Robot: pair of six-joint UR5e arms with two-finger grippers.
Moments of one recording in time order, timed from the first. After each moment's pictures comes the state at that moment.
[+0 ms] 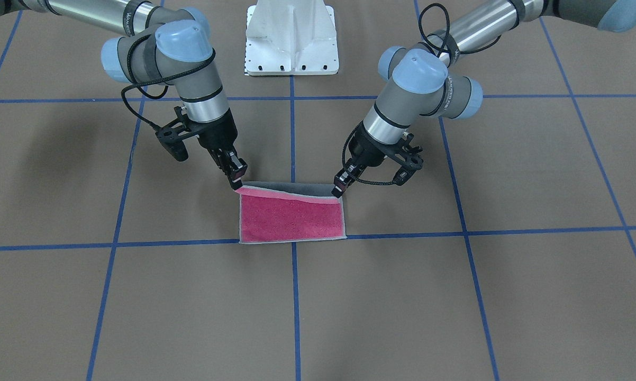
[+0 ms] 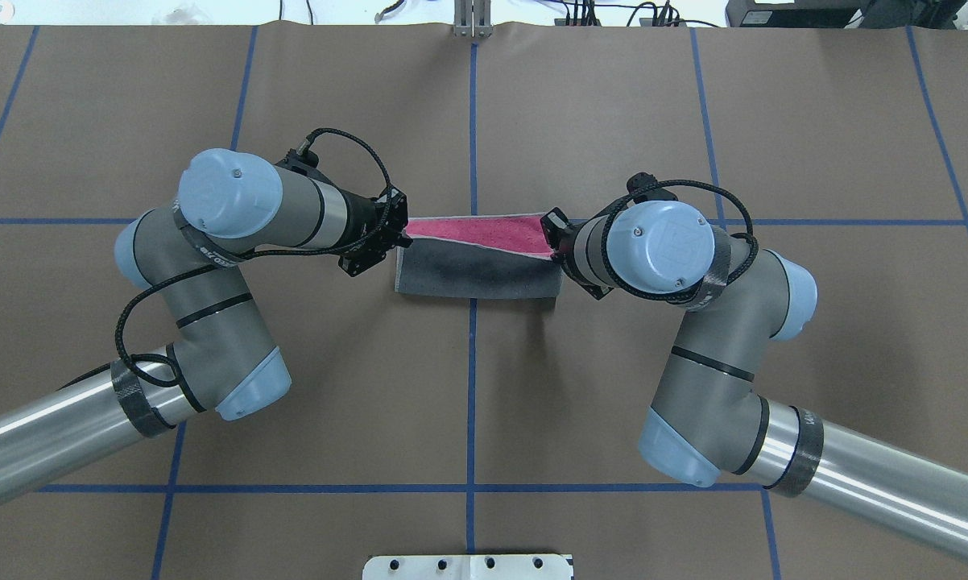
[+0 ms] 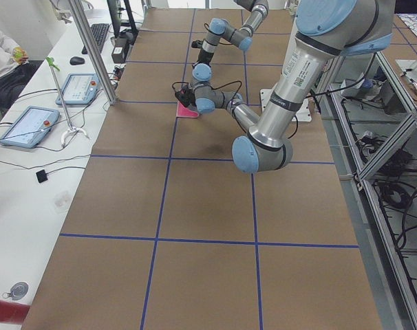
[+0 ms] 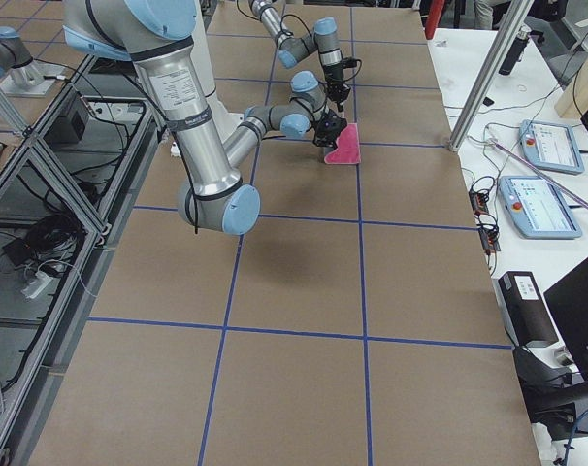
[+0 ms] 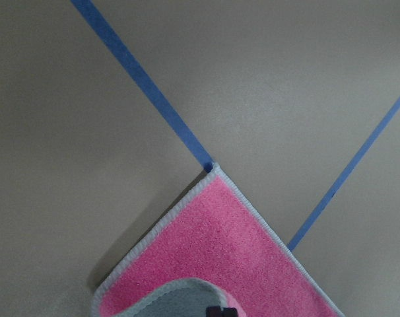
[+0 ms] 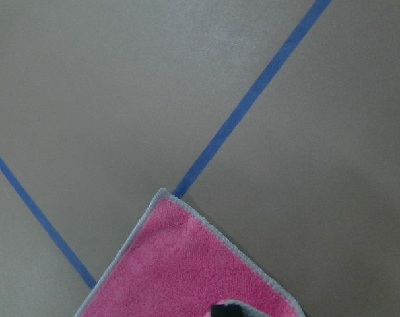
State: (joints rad) left arm -0.62 -2.17 -1.51 -2.25 -1.85 -2.13; right arm 0.53 -1.06 1.72 -1.26 1.60 2.14
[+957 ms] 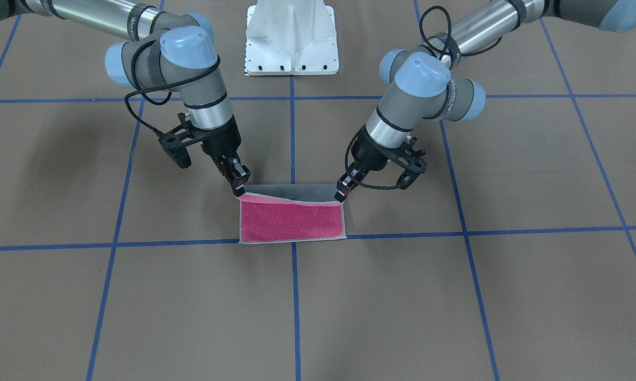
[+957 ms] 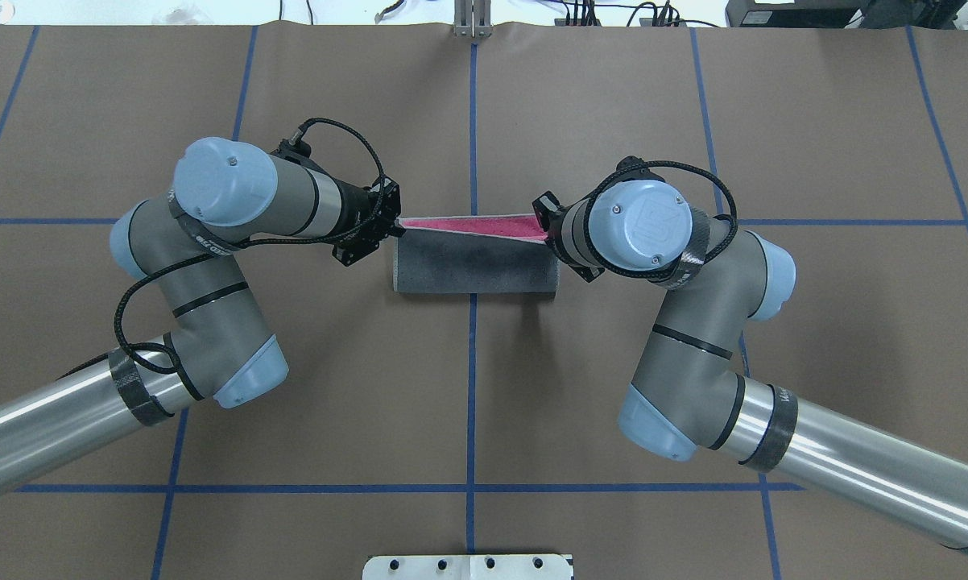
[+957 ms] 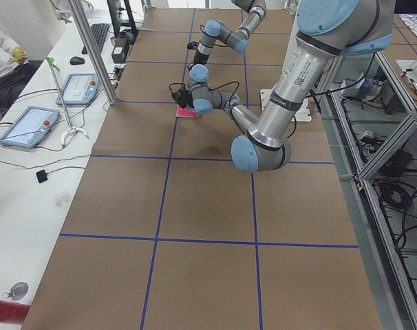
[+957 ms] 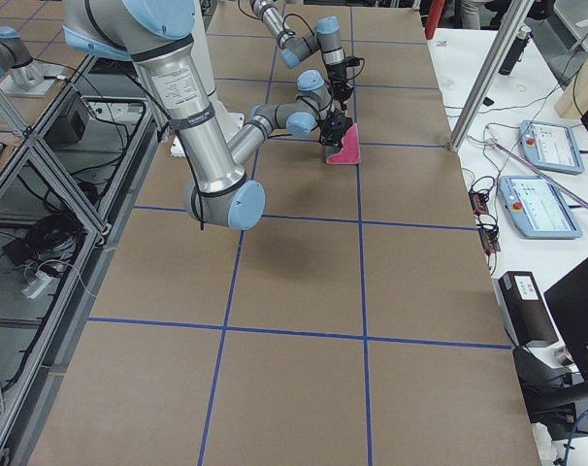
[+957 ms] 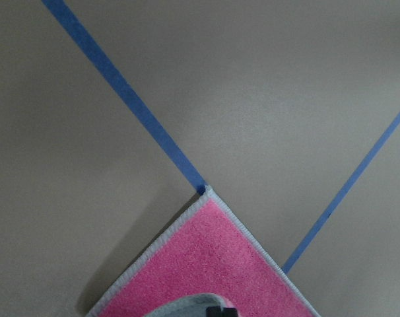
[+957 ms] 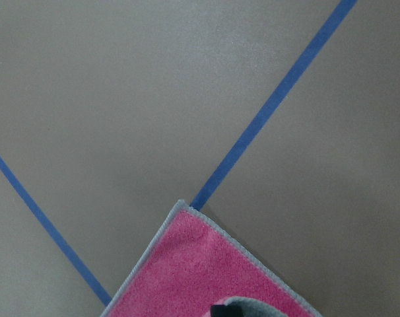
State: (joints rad) left arm -0.64 -2.17 -1.49 -2.25 -1.85 -2.13; right arm 0.55 -1.00 1.64 -1.26 1.61 2.13
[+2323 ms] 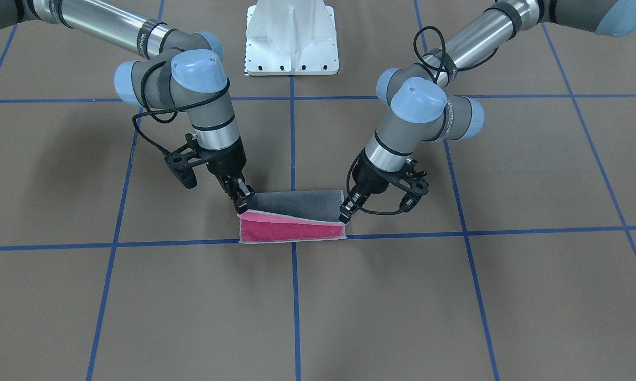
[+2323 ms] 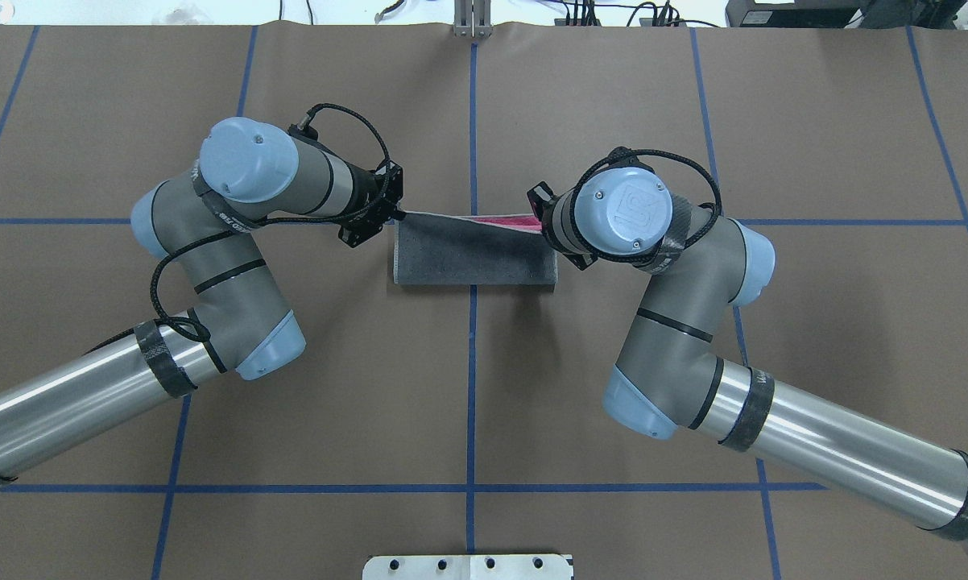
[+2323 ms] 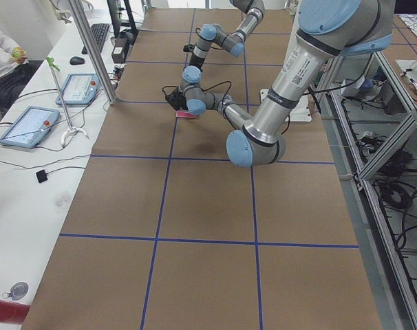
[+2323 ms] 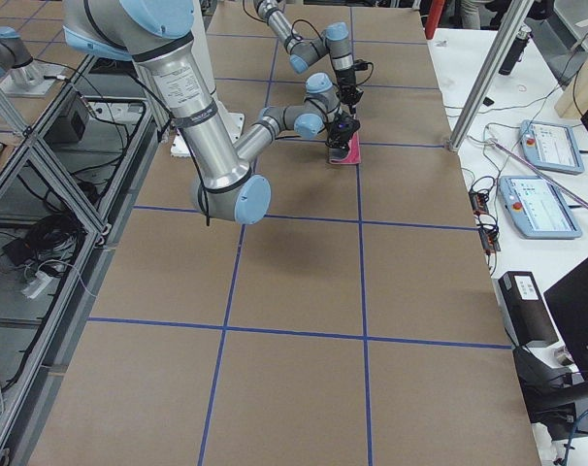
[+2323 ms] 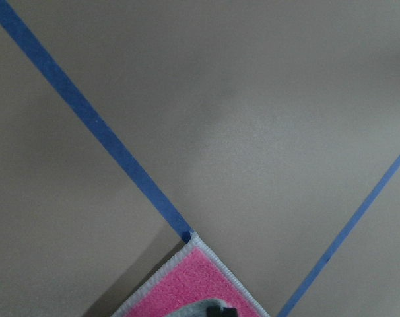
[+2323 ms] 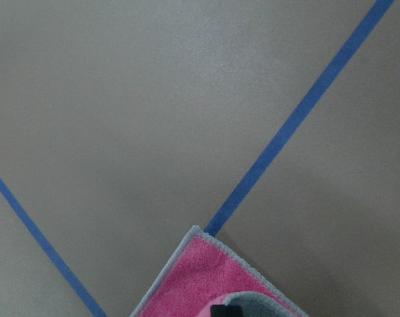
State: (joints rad) left arm -0.67 -2.23 -1.37 -2.26 -1.85 -2.13; right arm 0.57 -0.95 1.55 -1.22 1.61 2.12
